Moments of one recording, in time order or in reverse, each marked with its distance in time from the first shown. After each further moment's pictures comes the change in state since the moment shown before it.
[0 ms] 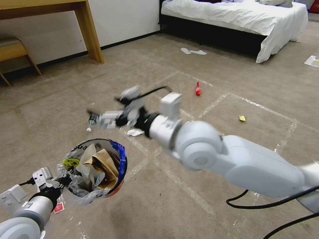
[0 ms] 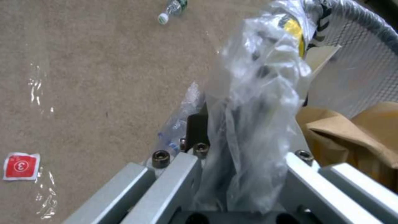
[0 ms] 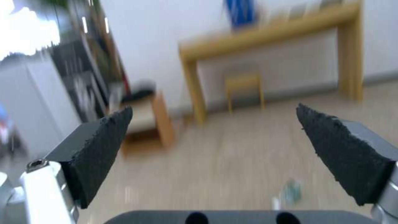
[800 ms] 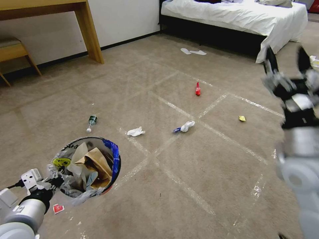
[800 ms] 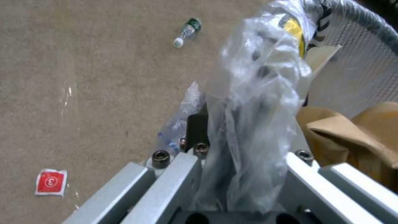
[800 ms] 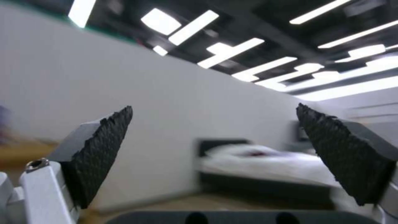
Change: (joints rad) left arm 0.026 -0.034 -0.032 -0.031 0.085 -0.036 0.023; right arm -1.253 0.114 1.252 0.139 -0.807 0.374 -0.257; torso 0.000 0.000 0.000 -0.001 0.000
